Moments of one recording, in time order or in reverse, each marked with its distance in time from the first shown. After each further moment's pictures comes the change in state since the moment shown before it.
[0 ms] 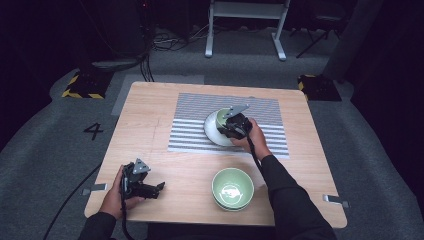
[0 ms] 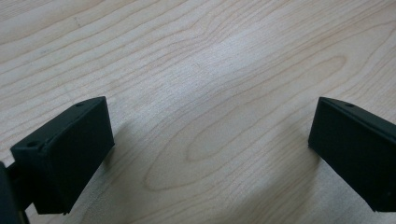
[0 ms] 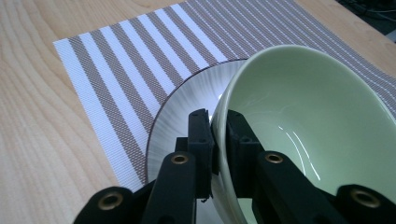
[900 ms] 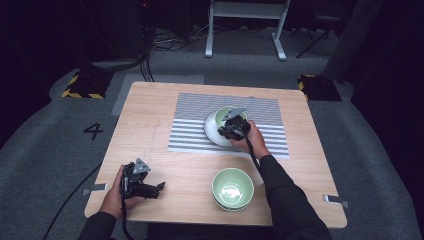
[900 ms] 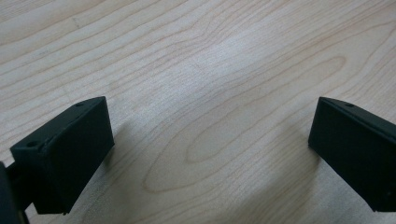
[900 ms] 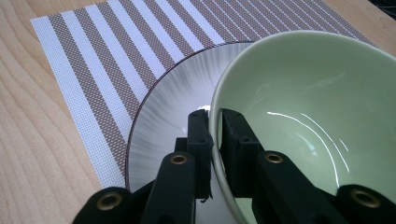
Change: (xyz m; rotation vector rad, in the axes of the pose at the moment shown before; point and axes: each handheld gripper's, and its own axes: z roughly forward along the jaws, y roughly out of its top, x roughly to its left) left arm 0.000 0.000 0.000 -0.001 -0.001 0.002; right arm -0.005 -0.010 0.018 0.025 0.009 -0.018
